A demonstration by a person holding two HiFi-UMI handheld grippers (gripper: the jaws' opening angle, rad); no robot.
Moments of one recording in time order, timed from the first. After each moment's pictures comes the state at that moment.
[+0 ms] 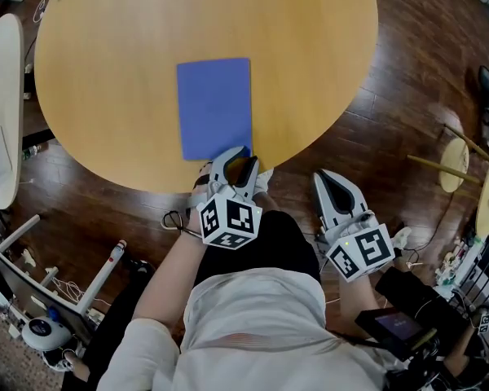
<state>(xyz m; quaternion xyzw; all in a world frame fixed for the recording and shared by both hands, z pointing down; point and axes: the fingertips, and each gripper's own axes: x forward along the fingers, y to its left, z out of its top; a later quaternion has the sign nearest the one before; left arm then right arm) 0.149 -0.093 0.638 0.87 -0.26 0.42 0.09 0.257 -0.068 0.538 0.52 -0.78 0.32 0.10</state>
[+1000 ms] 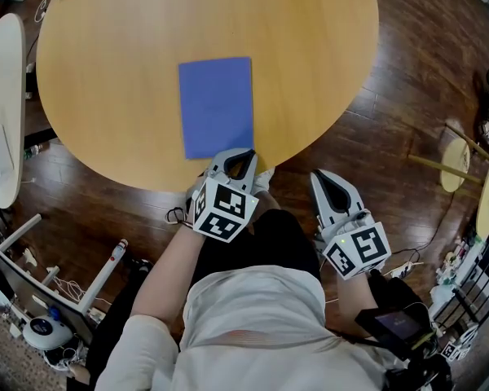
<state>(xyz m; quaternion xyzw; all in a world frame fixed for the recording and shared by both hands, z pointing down) 0.151 -0.093 0.640 0.86 -0.23 0.40 0.22 0.250 -0.066 0.545 0.52 -0.78 0.33 0.10</state>
